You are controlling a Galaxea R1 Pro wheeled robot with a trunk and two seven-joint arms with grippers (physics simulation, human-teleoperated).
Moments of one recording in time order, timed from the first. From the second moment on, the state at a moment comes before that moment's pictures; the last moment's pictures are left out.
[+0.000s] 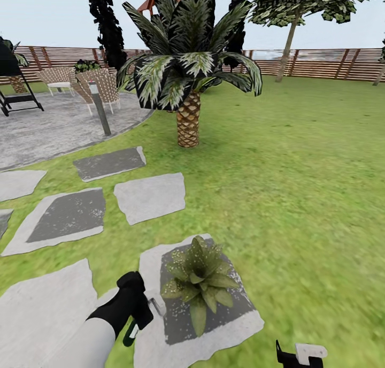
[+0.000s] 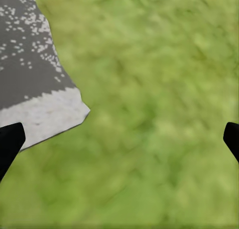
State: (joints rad) left arm -0.63 -0.11 0.00 -0.66 -1.21 0.68 -0.97; right arm -0.39 -0.11 -0.13 -0.07 0.11 -0.63 -0.14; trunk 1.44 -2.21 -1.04
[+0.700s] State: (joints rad) left arm -0.64 -0.11 -0.11 -0.66 -1.22 0.78 -1.08; right arm -0.39 -0.11 -0.13 -0.06 0.11 -0.63 -0.14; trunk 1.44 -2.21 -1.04
